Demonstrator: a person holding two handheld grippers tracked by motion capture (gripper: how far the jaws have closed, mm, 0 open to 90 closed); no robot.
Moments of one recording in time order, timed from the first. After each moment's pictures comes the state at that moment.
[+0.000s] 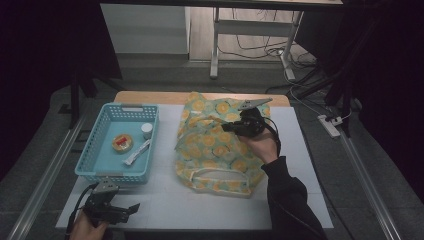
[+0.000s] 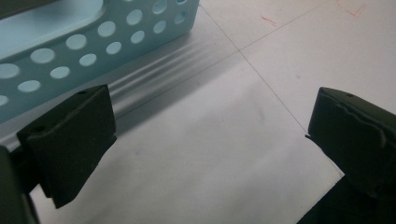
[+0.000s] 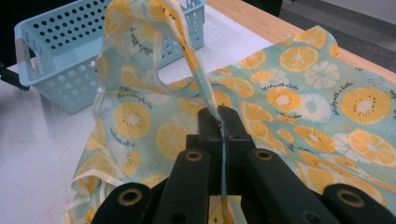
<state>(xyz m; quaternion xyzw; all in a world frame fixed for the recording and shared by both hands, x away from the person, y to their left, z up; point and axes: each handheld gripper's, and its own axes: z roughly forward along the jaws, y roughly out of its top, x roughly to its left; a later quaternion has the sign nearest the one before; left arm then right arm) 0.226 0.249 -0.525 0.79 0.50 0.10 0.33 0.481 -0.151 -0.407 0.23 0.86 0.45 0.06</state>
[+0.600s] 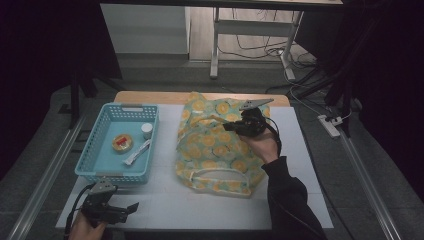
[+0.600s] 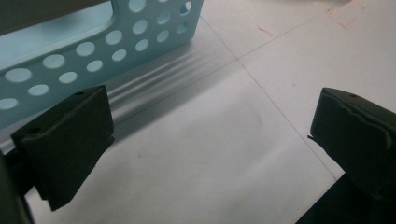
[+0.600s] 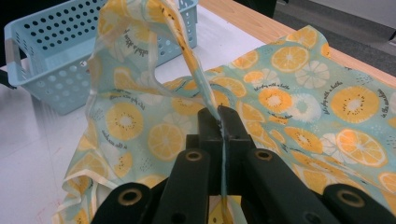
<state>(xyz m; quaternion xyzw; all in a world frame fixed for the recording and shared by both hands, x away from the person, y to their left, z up) 0.222 0.252 -0.523 0.78 0.50 0.11 0.35 0.484 -0.155 -0.410 0.23 0.86 0.45 0.07</state>
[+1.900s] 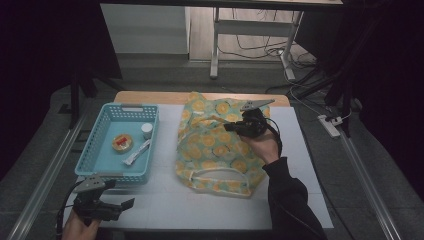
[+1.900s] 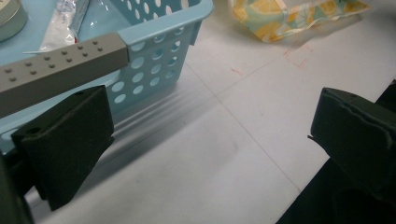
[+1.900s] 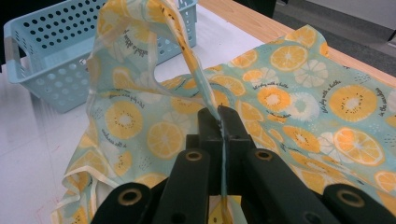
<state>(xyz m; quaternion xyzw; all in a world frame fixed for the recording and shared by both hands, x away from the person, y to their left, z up) 0.220 0.267 -0.501 0.77 0.47 0.10 0.42 0.483 -0.158 -0.411 0.23 0.86 0.45 0.07</state>
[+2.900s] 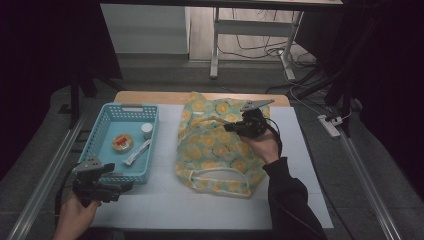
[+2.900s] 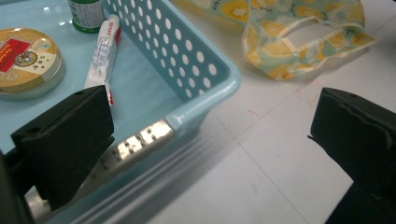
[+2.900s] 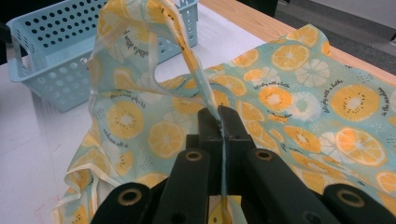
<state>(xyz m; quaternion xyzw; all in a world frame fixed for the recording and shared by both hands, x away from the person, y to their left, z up) 0.258 0.275 -0.475 0.76 0.47 0.12 0.42 0.484 -0.158 -0.412 0.23 0.86 0.45 0.07</state>
